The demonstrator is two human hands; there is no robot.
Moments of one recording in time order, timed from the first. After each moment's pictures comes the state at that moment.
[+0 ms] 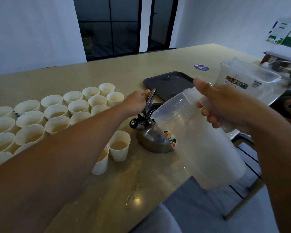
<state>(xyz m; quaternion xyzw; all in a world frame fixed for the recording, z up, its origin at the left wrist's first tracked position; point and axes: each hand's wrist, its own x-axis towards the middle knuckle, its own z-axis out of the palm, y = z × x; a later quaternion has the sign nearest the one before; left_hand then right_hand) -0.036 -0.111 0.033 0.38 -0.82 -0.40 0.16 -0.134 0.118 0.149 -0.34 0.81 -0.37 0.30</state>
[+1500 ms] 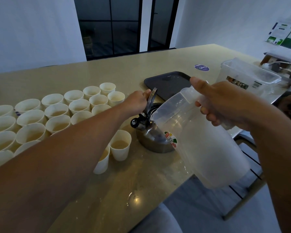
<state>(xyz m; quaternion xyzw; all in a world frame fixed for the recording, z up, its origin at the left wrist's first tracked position) -0.035 -0.108 0.035 0.39 -0.81 -0.41 0.16 -0.130 0.112 0.156 -0.36 0.82 -0.33 0.30</state>
